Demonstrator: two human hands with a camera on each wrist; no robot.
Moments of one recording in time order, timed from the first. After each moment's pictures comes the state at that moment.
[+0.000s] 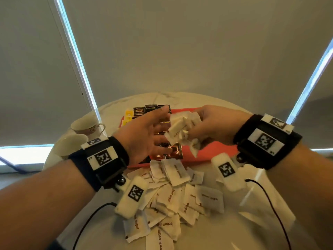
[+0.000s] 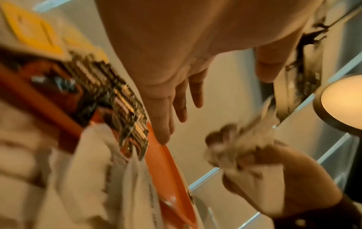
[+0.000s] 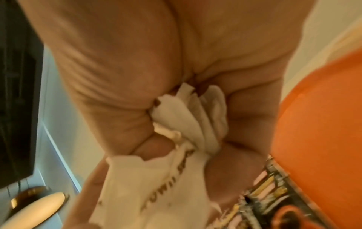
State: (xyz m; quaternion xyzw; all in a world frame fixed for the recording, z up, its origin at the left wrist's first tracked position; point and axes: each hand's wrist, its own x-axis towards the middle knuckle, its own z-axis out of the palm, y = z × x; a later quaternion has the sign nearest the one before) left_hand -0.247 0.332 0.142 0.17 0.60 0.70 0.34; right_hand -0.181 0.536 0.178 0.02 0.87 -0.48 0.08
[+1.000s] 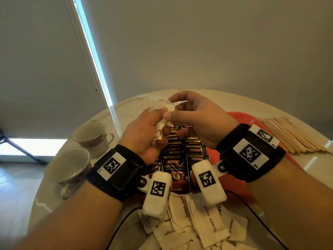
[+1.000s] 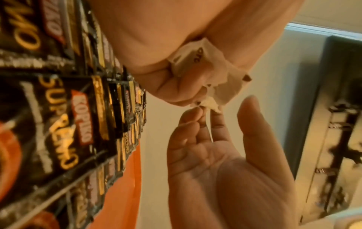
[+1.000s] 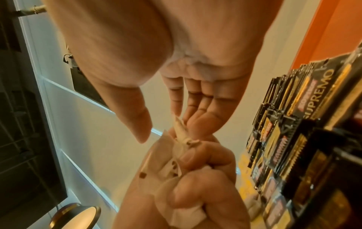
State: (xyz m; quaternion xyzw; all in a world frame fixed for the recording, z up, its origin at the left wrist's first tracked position) left_hand -0.351 0.343 0.114 0.02 0.52 0.83 0.18; right_hand -0.314 0.495 0.140 -0.06 0.71 -0.70 -0.03
